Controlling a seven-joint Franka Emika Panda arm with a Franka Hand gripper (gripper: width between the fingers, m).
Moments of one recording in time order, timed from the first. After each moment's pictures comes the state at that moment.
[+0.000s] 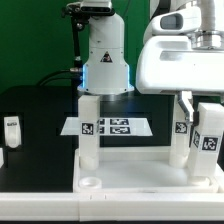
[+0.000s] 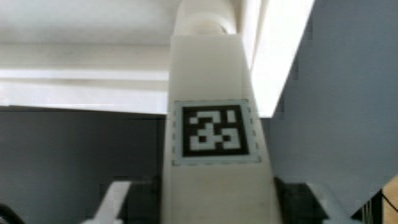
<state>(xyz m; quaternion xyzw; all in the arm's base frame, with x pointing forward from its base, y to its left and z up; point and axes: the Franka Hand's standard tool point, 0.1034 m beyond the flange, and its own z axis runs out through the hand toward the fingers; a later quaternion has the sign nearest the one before) 0.621 0.118 0.112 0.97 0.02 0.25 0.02</state>
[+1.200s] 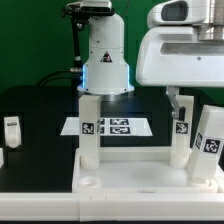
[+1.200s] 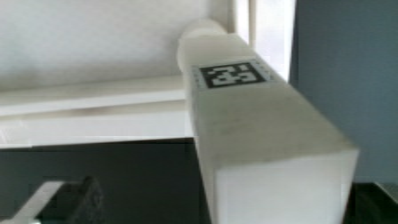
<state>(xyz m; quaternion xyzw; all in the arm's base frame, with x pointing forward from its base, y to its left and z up) 0.642 0.112 0.125 1.00 -0.05 0.09 0.01</state>
